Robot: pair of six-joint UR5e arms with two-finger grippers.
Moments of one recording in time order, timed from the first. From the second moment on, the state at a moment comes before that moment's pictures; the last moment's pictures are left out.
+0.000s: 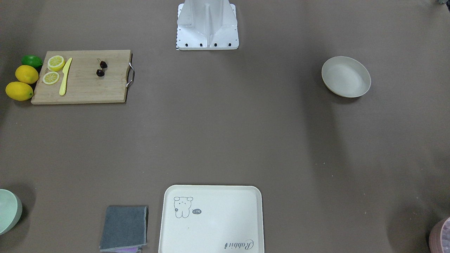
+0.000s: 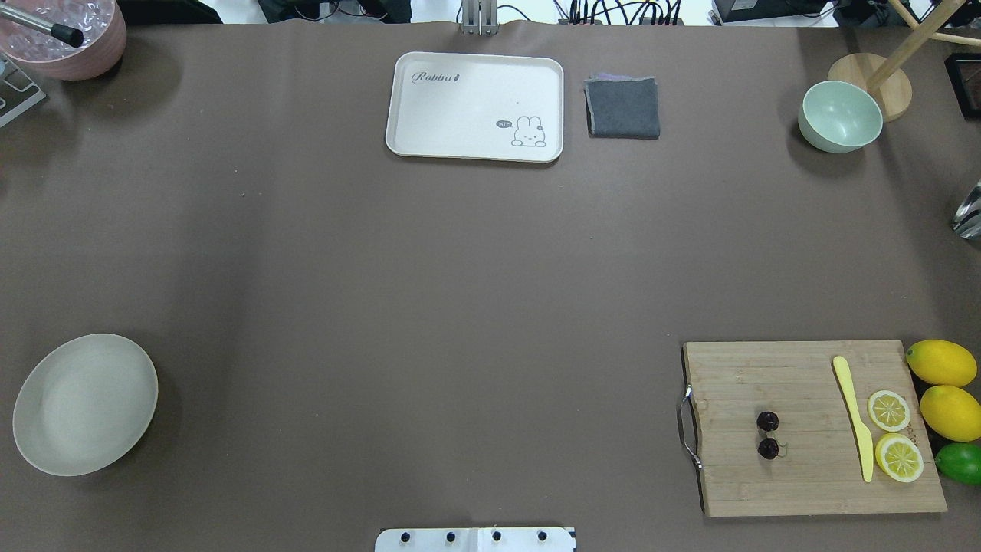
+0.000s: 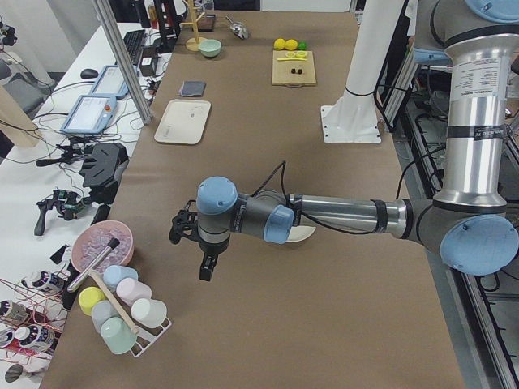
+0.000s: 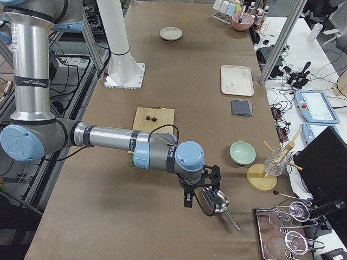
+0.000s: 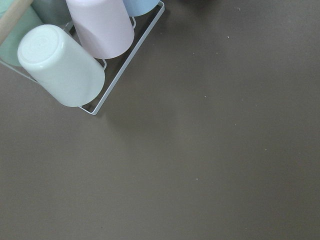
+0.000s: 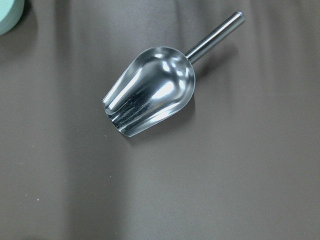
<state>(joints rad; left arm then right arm) -1.55 -1.54 -1.65 -1.78 -2.30 -0.04 1.71 -1.63 1.59 -1.56 2.35 -0.07</state>
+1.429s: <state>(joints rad) -1.53 -1.55 -1.66 -1.79 -2.29 -0.04 1.71 -1.62 1.58 -1.56 2.35 -0.07</state>
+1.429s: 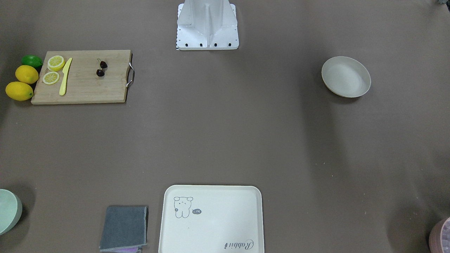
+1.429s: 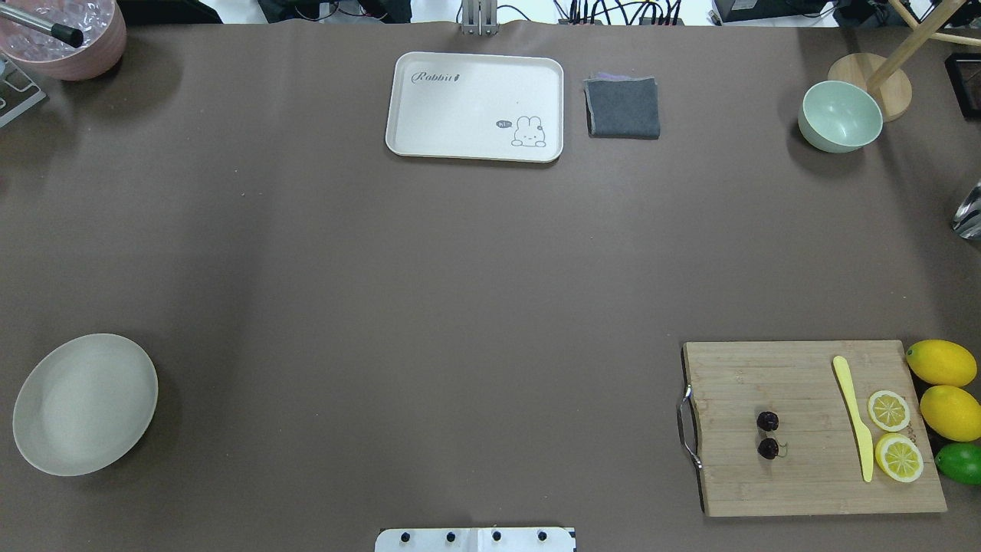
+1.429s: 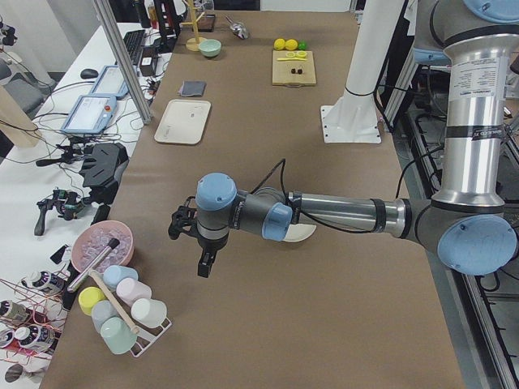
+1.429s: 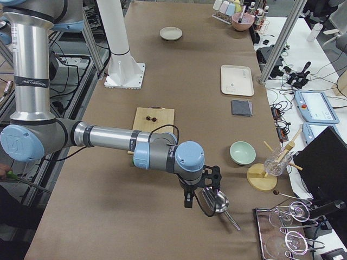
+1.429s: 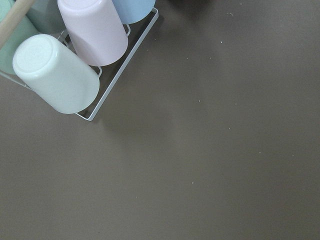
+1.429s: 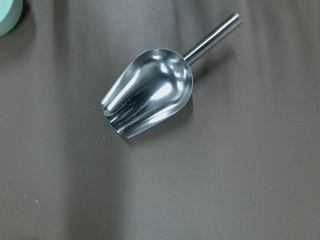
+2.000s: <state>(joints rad) -1.53 -1.54 -1.65 -1.79 -2.33 -0.05 1.73 -1.62 1.58 -1.56 2.35 -0.07</state>
